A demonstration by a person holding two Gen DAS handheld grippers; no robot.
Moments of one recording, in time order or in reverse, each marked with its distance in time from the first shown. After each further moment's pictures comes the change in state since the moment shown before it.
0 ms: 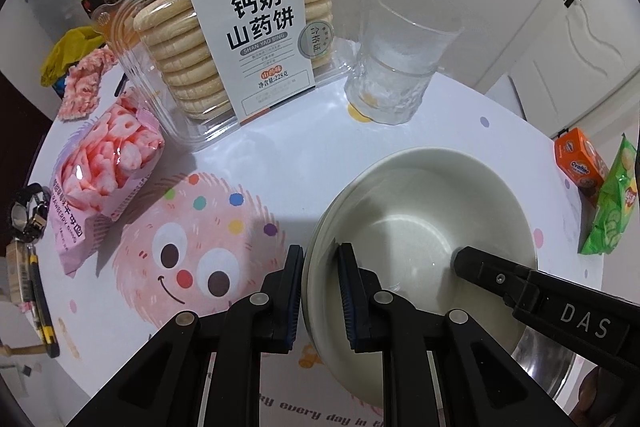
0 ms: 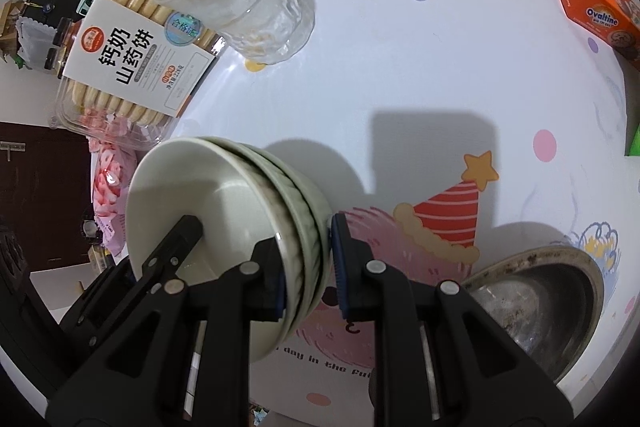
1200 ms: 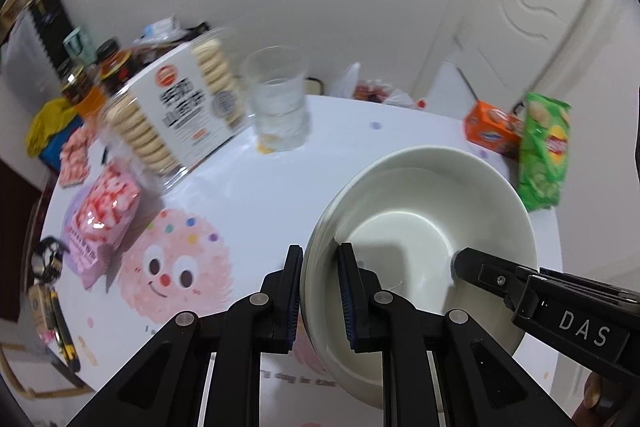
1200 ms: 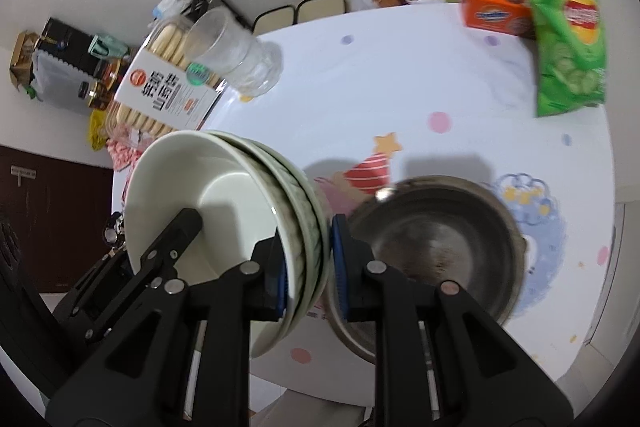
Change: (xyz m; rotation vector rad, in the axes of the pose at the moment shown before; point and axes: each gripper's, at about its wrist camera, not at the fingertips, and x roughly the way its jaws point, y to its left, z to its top) left arm -0.090 -0.087 -0.035 0.214 -0.111 -0.053; right arm -0.108 -0.047 -0.057 0.079 -0.164 -0.001
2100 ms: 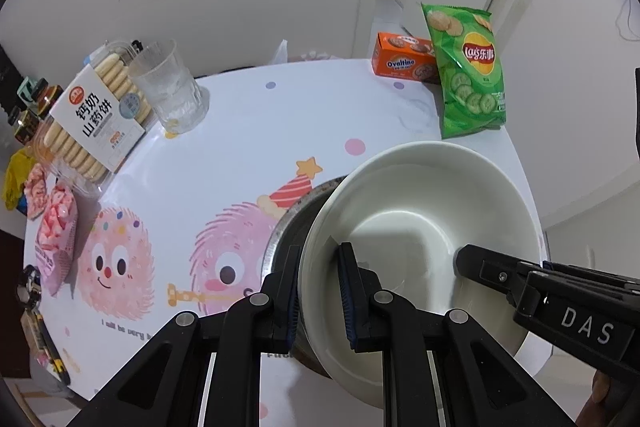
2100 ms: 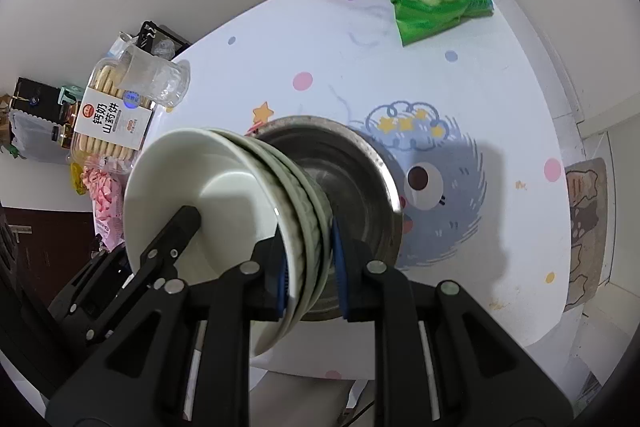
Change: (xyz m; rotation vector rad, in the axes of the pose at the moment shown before) left arm 0.007 -0.096 -0.049 0.198 0.060 -0.057; right arm -0.031 -0.100 -0.059 0.188 -0.022 -0.045
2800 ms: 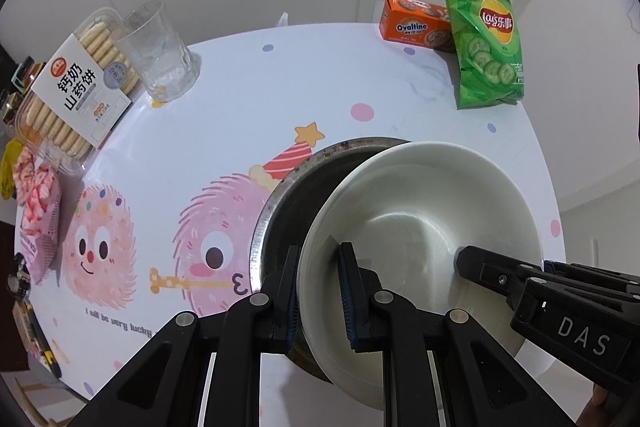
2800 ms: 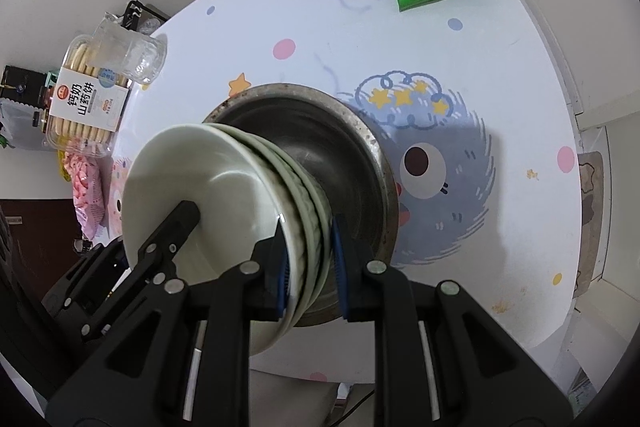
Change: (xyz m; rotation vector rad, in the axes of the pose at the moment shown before) left arm 0.037 0.000 -0.010 -0.005 0.076 0.012; right arm 0.037 -0.007 -0.001 -0.011 0.074 -0.034
